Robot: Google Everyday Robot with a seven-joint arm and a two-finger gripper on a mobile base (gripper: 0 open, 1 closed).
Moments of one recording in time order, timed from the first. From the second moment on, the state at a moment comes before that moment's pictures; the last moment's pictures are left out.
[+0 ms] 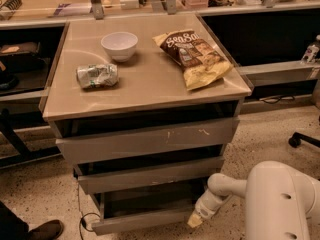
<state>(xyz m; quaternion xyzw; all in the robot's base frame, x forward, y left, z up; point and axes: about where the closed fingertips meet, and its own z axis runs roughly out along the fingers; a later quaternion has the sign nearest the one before) 0.457 -0.150 0.189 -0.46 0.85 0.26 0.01</state>
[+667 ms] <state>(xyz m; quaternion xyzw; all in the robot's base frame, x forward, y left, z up) 0.457 -0.150 0.189 -0.46 0.85 0.26 0.01</state>
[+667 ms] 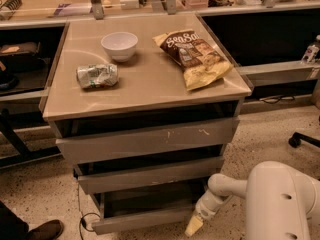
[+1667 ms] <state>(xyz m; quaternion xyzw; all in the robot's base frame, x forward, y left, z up) 0.456 -0.150 0.189 -0.46 0.85 0.26 0.01</state>
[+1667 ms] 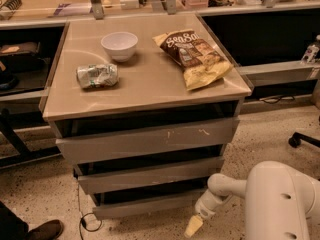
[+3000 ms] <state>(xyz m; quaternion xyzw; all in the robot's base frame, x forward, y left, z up) 0.478 -0.143 0.165 -0.46 0.85 0.24 0.02</state>
